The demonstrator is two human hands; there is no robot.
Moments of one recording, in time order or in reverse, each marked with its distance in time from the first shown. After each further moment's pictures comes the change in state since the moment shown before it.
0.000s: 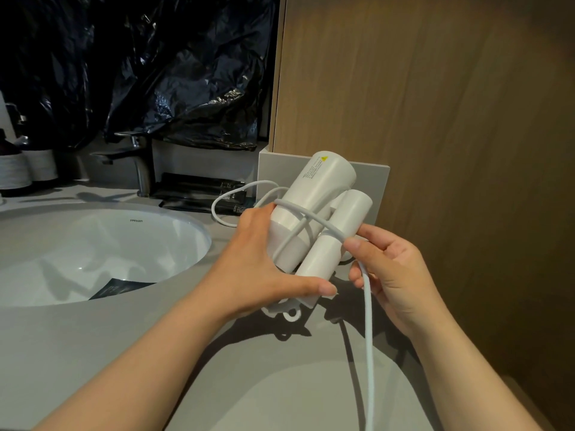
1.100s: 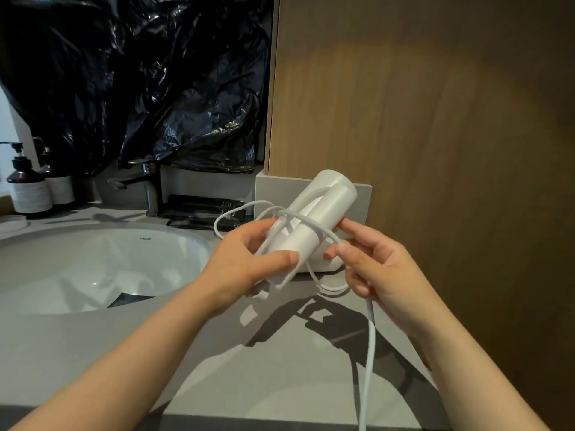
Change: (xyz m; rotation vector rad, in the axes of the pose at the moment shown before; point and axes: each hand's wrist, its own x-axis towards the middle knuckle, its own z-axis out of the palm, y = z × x) left_hand -0.015 0.030 -0.019 -0.519 -0.064 -0.042; right_hand -0.027 -0.040 -0.006 -0.126 -0.176 -0.086
